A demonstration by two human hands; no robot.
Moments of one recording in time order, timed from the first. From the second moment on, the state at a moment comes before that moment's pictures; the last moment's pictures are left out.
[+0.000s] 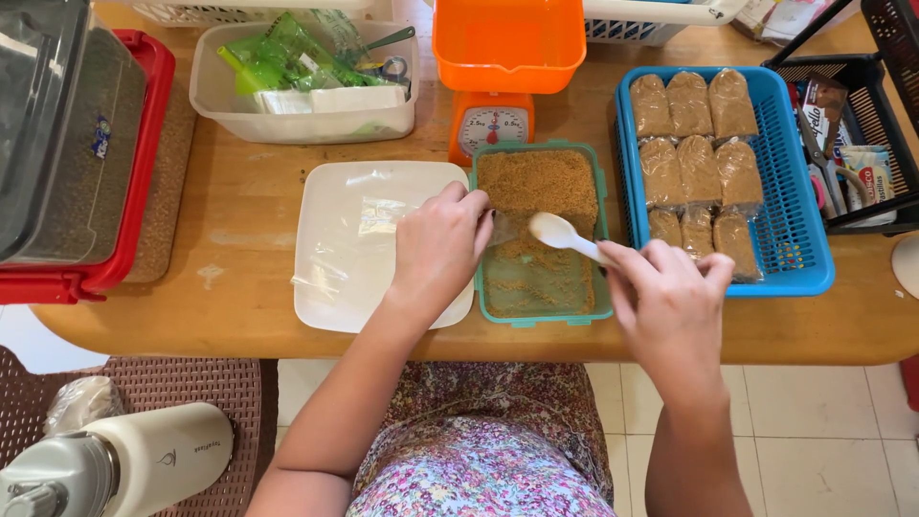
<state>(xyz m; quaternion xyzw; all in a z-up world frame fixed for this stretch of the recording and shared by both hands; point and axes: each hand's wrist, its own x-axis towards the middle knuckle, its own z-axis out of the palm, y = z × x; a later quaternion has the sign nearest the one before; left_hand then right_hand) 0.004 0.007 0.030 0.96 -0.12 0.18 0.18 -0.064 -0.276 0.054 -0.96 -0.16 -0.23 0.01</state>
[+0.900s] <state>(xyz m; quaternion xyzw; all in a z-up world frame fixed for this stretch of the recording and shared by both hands) -0.003 0.010 0.033 0.96 -0.07 0.11 0.24 -0.006 -0.221 -0.043 -0.98 -0.12 -0.08 0.17</state>
